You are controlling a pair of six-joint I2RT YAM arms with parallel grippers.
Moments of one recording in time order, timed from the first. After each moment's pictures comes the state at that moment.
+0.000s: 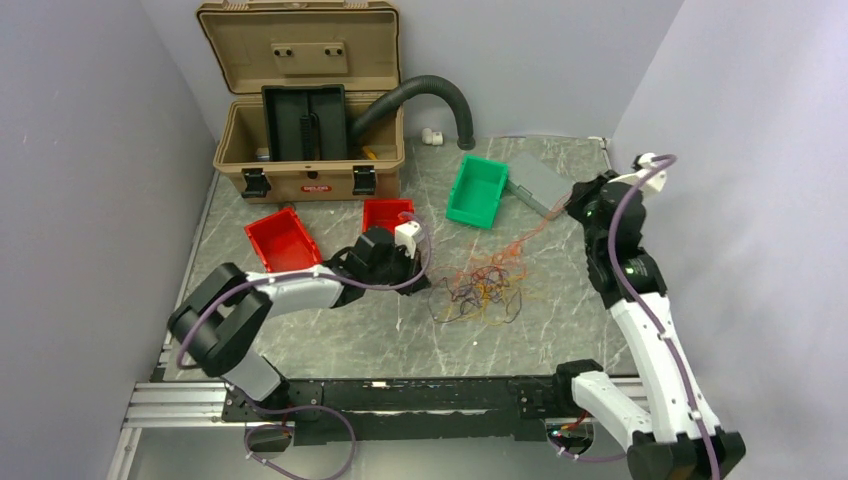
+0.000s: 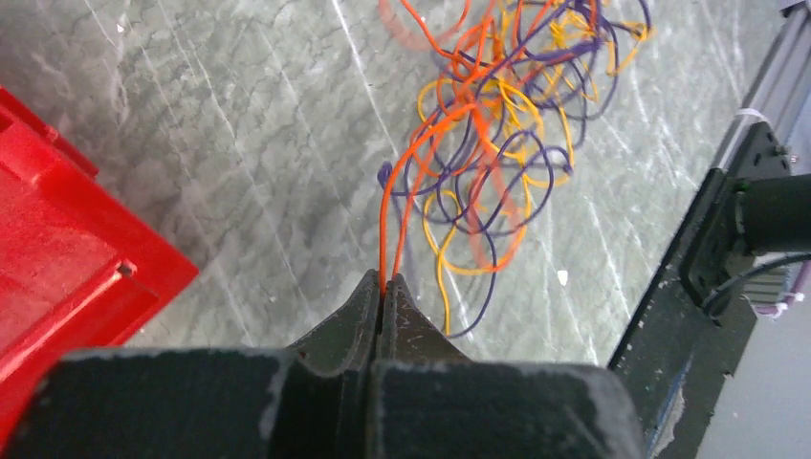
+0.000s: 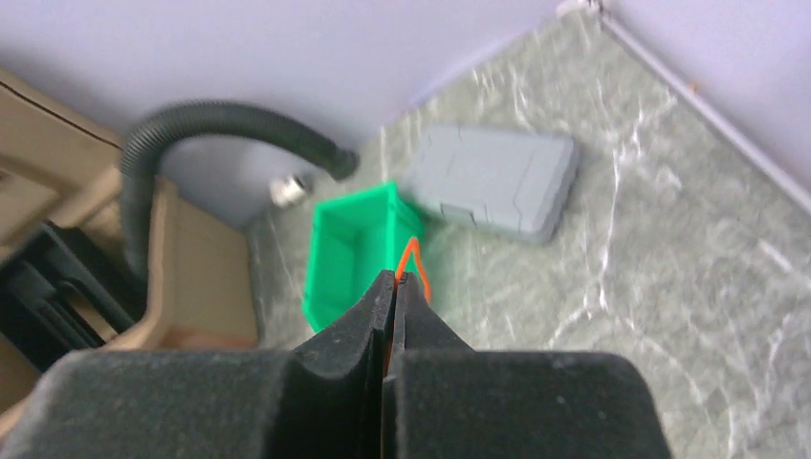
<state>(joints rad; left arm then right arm) -0.74 1.60 0.75 0.27 0.35 -0.34 0.15 0.91 0.96 -0.29 0.35 0.58</state>
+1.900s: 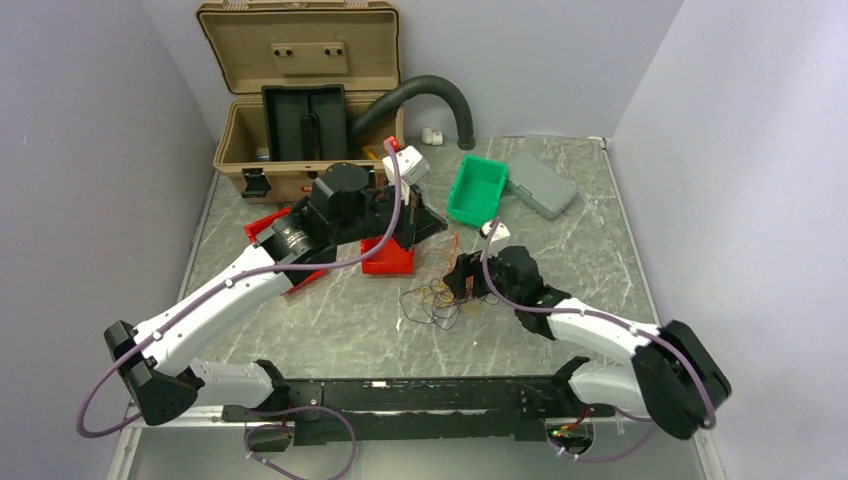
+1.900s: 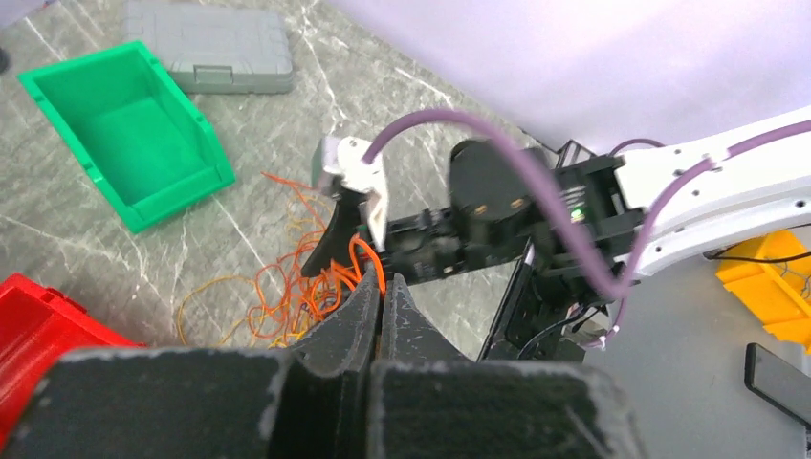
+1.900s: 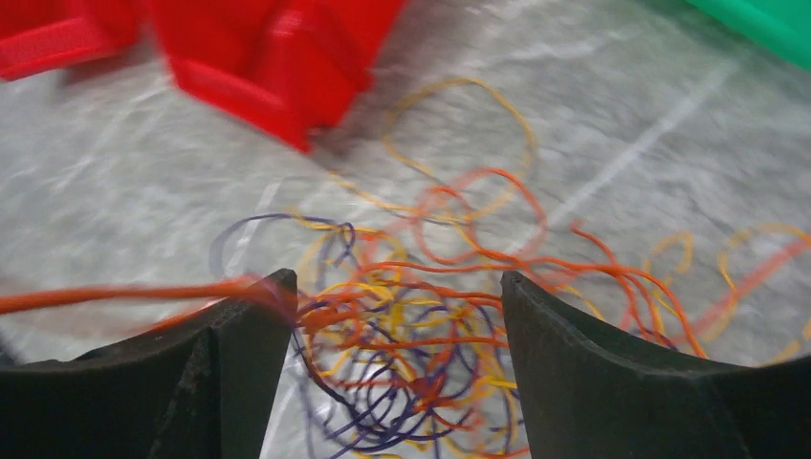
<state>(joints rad) -0.84 1.25 1.34 -0.31 0.31 -0.25 0.62 1.11 0.40 0.31 -0.14 0.31</state>
